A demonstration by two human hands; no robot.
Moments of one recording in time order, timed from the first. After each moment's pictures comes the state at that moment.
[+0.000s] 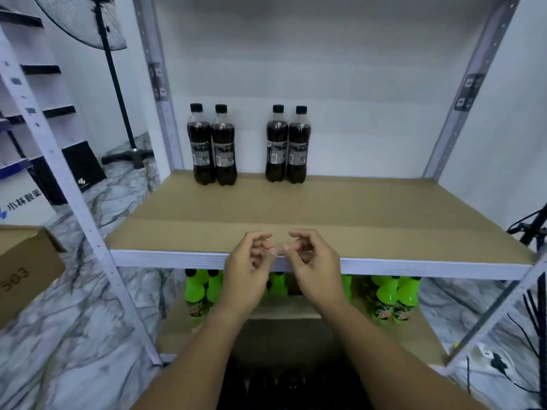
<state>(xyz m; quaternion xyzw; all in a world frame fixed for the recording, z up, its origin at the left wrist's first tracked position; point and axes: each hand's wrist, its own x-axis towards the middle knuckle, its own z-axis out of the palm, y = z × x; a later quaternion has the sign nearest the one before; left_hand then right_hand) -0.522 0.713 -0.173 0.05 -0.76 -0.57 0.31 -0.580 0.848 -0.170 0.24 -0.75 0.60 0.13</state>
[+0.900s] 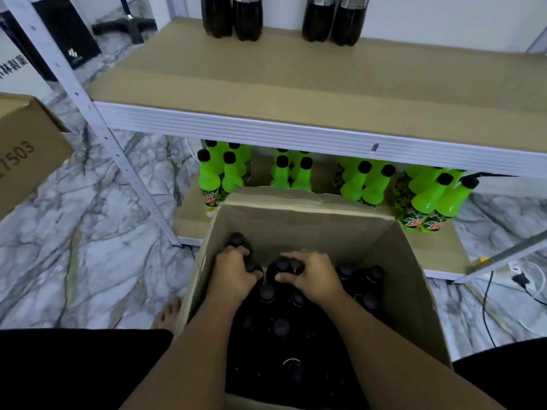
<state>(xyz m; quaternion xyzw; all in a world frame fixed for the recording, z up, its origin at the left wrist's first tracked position) -0.425 0.682 -0.400 0.28 -0.90 -0.34 -0.01 -0.511 0.859 -0.398 0.26 -0.90 0.32 -0.14</state>
